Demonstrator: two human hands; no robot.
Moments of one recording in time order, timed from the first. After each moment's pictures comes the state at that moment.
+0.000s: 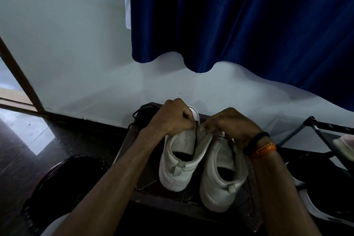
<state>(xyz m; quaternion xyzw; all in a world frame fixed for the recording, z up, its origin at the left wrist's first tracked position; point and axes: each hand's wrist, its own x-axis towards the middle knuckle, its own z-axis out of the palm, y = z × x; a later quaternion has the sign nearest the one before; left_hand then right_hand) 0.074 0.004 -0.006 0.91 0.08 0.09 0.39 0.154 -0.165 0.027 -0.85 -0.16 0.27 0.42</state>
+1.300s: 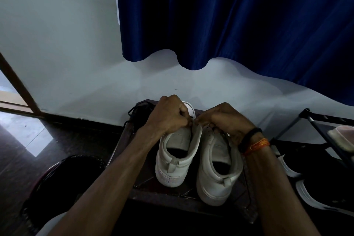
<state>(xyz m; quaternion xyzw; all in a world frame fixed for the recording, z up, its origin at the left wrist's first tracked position) 0.073 -0.004 -0.009 0.92 0.10 0.13 0.36 0.146 -0.163 0.025 -0.84 -0.15 0.26 0.45</state>
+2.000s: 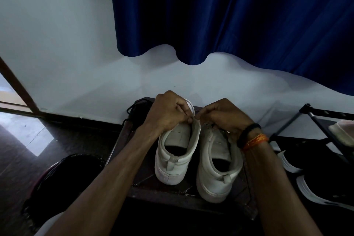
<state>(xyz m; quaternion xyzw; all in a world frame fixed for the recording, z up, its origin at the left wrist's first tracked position) 0.070 -0.006 -0.004 0.88 0.10 0.11 0.44 0.150 -0.168 0.022 -0.85 -0.21 0.24 0.43</state>
